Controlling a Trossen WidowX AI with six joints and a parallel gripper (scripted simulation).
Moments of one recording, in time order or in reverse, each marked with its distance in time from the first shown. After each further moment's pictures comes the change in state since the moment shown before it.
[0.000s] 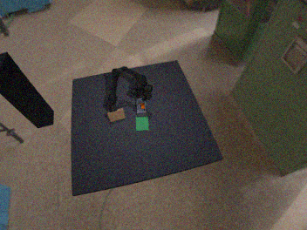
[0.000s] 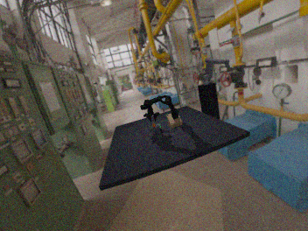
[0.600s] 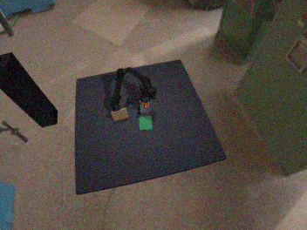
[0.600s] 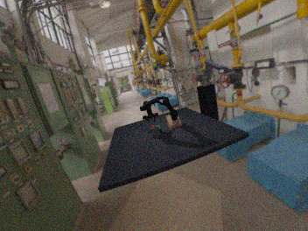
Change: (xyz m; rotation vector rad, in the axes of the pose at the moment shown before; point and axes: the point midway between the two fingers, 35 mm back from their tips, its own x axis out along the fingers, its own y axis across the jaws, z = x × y) arm 0.006 -0.019 -0.026 -0.495 0.013 -0.007
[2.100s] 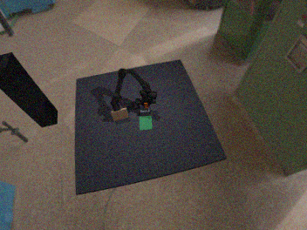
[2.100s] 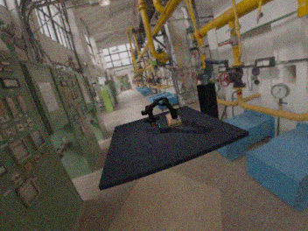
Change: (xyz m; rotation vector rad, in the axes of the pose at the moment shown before) arm 0.068 0.002 0.001 -0.007 -0.001 0.008
